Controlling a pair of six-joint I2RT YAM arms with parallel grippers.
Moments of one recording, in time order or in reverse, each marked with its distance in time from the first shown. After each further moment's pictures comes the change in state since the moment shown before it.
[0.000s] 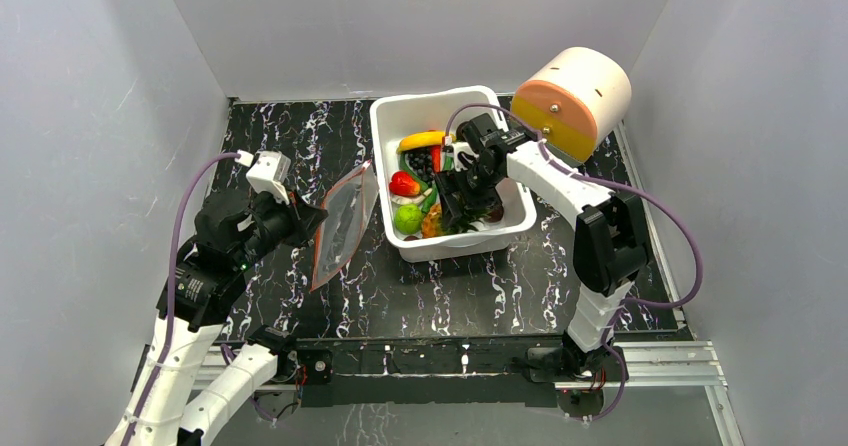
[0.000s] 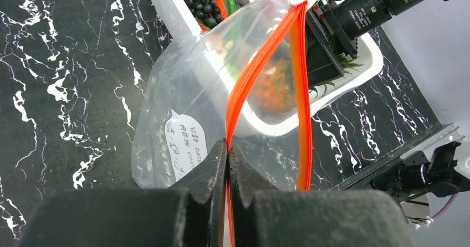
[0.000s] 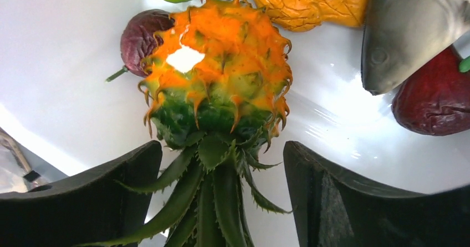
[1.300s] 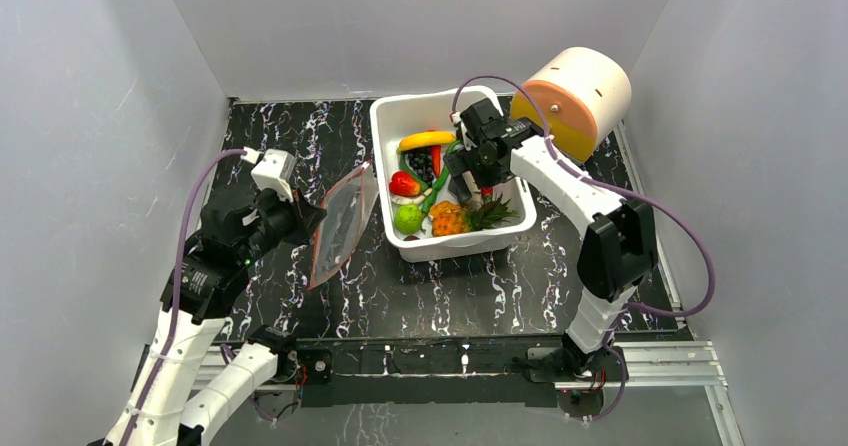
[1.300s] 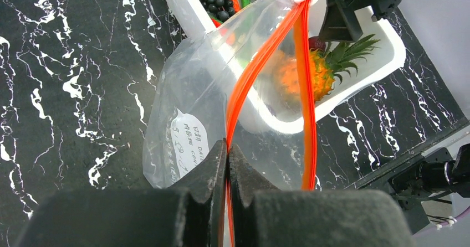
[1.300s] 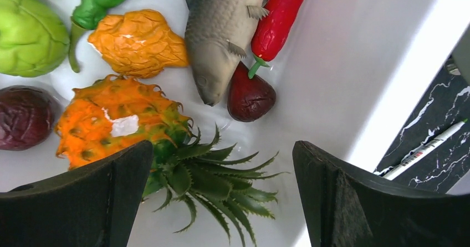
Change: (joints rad) left arm 0.000 0.031 0.004 -0.013 -0.026 0.046; right arm 0.035 -0.059 0.080 0.037 0.531 -0.051
